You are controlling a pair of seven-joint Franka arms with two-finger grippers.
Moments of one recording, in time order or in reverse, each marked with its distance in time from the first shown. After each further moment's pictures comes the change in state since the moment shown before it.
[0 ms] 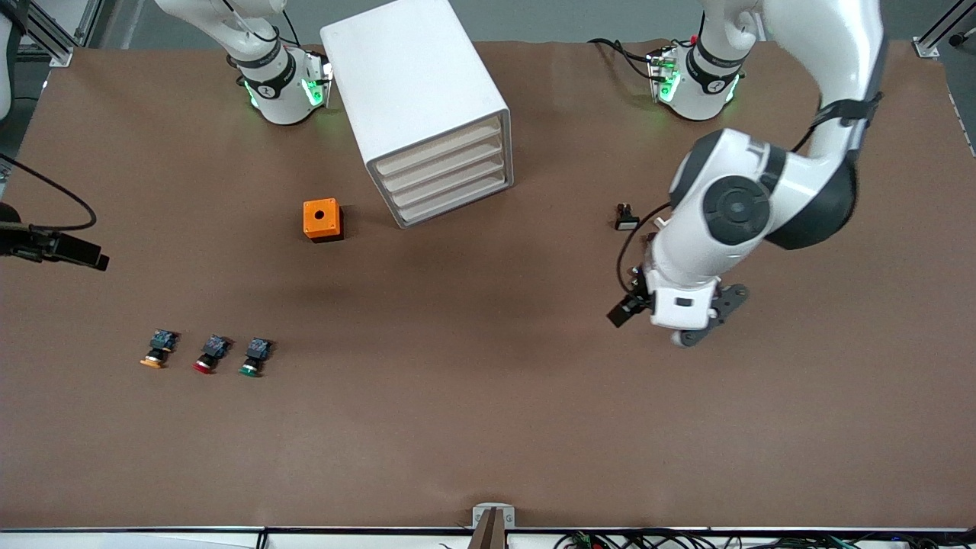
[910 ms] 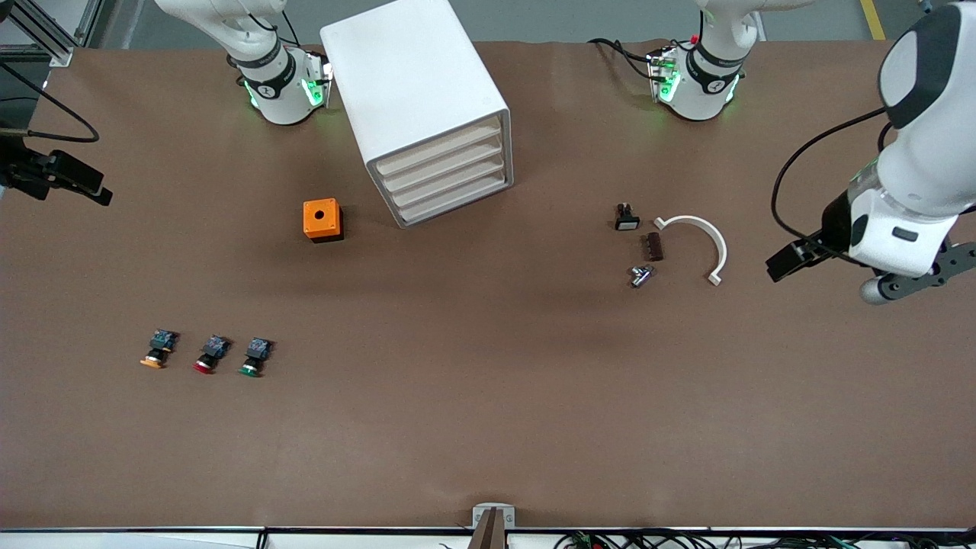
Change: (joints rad) left arm 0.236 -0.252 -0.001 -0.003 -0.004 -0.217 0.564; right arm 0.011 -0.259 0.015 -0.233 0.001 0.037 0.000
